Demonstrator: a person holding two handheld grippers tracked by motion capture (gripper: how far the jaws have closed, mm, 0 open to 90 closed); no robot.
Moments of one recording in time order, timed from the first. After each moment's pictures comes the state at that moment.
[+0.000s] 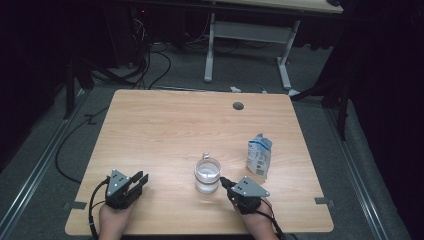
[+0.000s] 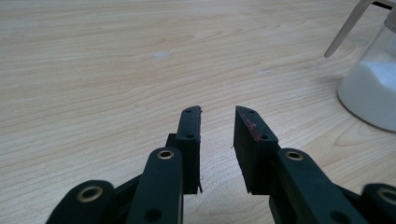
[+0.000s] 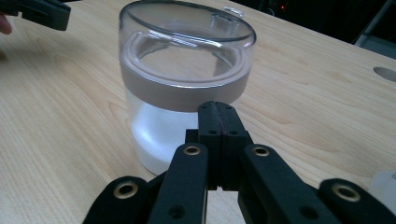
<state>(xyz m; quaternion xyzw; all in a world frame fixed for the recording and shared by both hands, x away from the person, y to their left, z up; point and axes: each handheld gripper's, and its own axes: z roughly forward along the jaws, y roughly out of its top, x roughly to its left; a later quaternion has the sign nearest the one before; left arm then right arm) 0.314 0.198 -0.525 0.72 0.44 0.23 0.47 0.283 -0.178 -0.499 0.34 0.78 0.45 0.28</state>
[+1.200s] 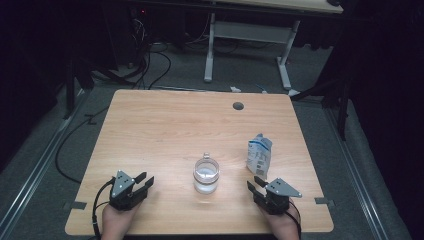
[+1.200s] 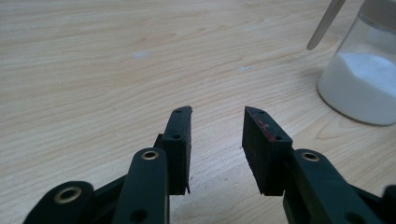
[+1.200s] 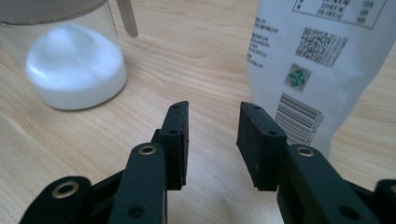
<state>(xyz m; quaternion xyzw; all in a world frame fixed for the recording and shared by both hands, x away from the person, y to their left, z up) 0.311 0.187 -0.525 0.74 0.42 0.23 0.47 0.280 -0.262 -0.520 0.43 0.74 0.43 0.27</state>
